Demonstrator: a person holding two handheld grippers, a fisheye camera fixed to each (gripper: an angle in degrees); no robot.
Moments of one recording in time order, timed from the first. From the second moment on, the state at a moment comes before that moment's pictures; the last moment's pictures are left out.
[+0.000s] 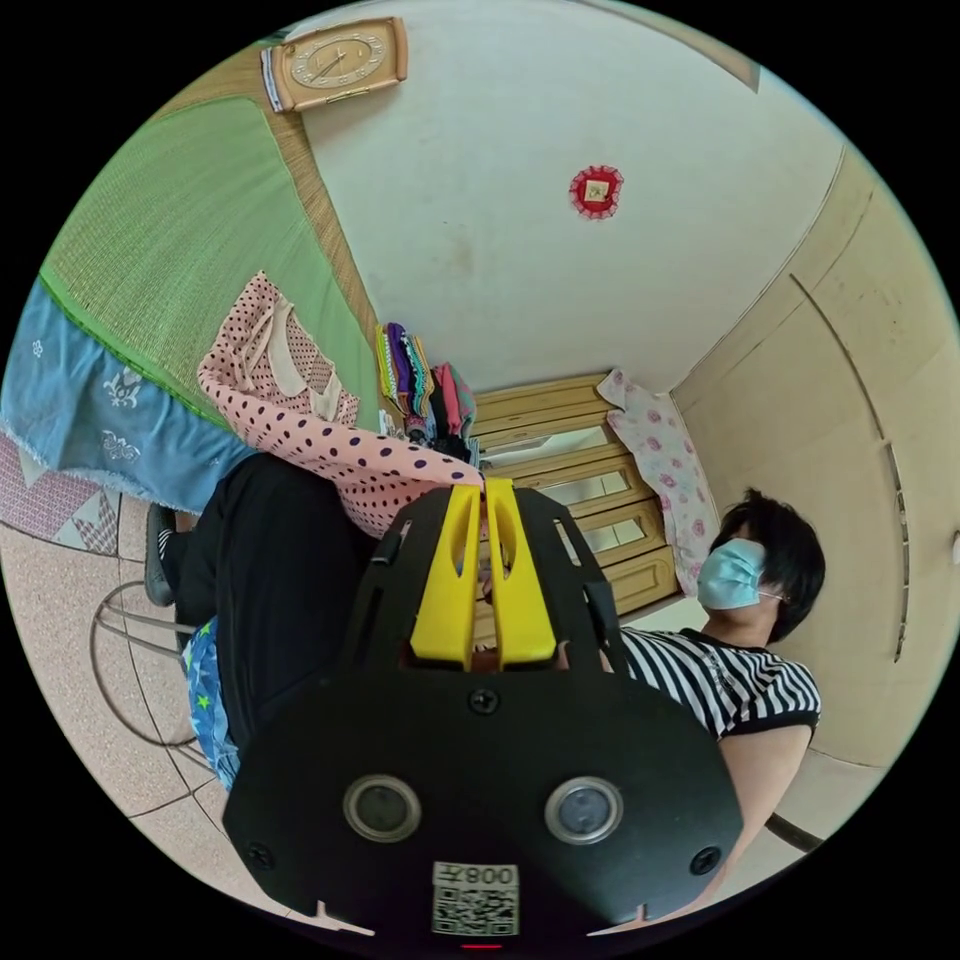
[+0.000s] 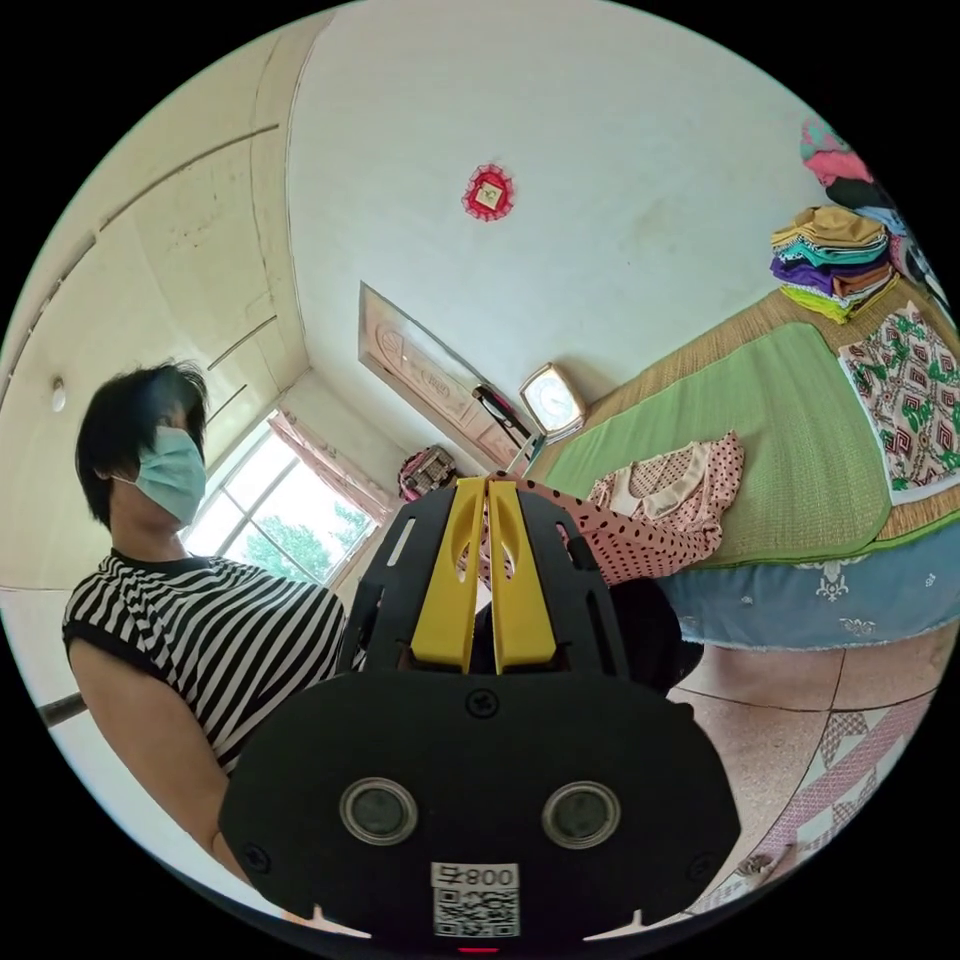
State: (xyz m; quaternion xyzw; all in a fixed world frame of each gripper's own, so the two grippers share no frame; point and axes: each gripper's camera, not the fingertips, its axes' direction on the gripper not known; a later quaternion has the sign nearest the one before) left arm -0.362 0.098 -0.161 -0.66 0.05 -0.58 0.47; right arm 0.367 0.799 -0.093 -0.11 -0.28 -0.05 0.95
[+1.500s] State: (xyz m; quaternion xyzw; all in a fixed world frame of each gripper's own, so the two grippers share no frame) left arm -0.478 0.546 0.129 -0.77 -0.08 -0.49 0.41; right arm 0.467 0.464 0.423 -0.27 -0.07 0.11 0.95
